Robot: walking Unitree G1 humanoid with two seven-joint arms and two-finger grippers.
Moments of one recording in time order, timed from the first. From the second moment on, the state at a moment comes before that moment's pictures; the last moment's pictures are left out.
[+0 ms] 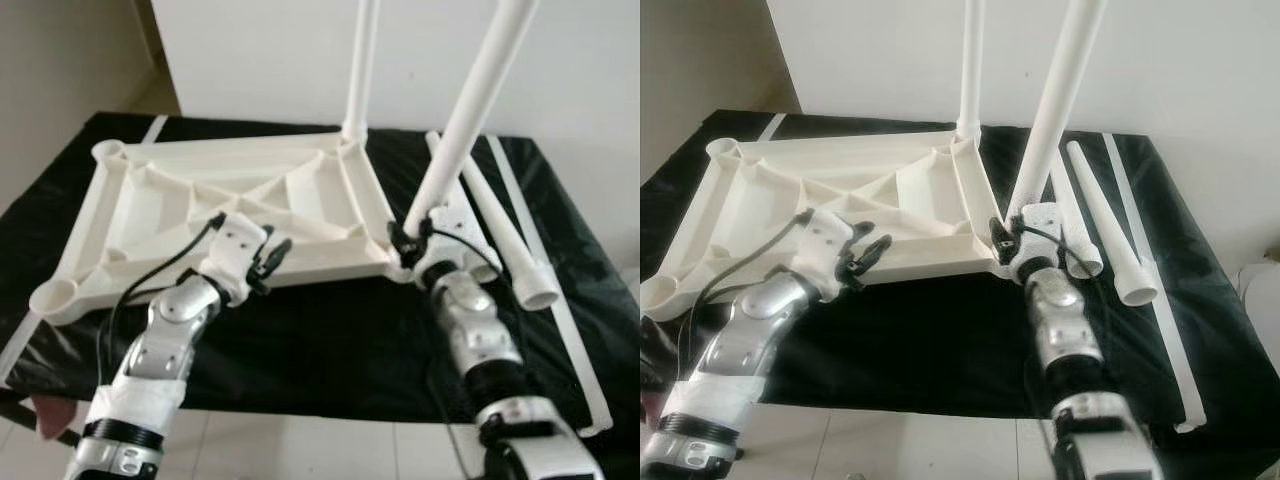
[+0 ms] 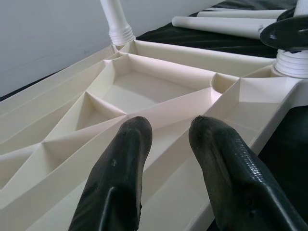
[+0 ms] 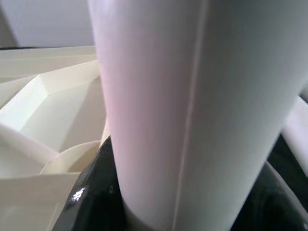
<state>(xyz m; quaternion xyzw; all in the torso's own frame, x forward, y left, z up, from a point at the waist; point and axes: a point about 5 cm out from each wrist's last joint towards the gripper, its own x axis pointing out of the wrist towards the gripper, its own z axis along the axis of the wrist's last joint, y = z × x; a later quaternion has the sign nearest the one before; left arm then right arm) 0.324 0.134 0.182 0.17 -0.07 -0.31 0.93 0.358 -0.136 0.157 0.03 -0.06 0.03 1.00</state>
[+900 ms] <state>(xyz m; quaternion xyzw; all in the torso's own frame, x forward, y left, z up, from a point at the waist) 0.320 0.134 0.182 0.17 -0.07 -0.31 0.93 0.343 -0.133 0.162 0.06 -0.09 0.03 0.99</state>
